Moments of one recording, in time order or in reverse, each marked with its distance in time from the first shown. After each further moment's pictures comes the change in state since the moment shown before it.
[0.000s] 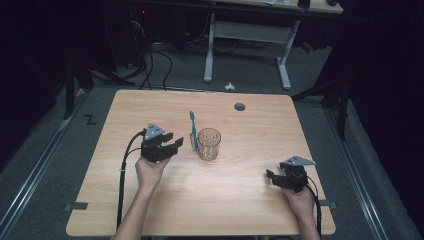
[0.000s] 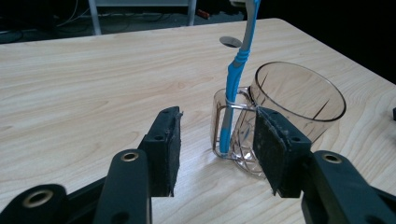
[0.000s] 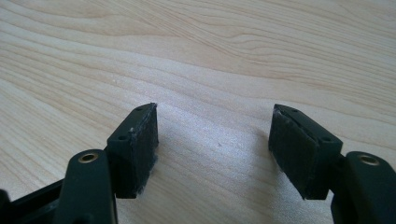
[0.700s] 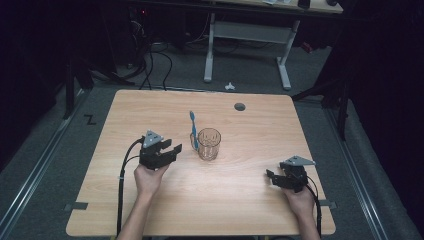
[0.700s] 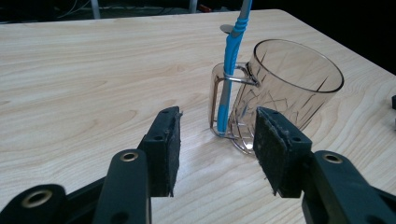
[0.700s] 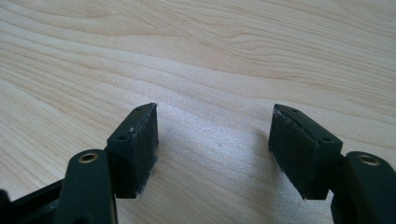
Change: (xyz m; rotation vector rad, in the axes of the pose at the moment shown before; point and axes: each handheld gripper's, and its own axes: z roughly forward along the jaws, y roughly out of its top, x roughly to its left) left arm -0.004 -0.019 -0.007 0.010 0.007 -0.014; right arm 0.000 0.000 0.000 0.000 0.000 0.000
